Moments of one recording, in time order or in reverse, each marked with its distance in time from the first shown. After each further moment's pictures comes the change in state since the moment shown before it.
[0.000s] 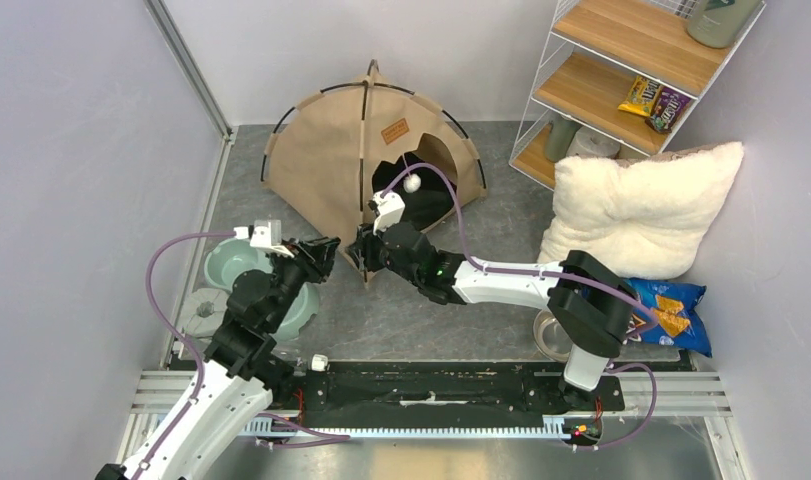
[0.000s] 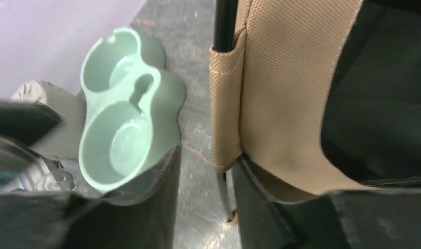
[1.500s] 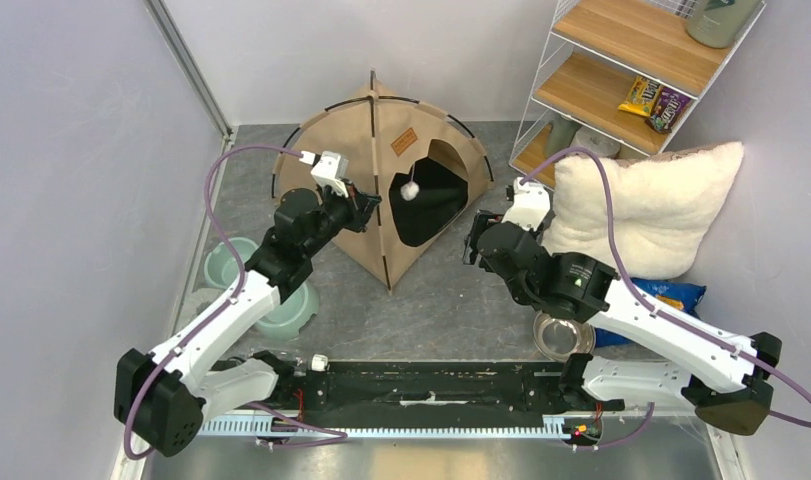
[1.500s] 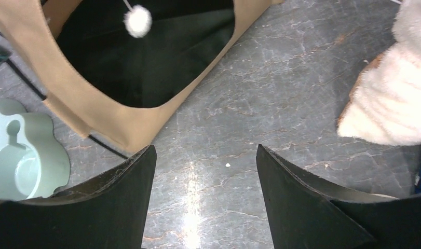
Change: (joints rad) left arm -0.018 0.668 0.406 0.154 0.210 0.159; right arm -0.018 -0.702 0.024 -1.151 0.515 0.338
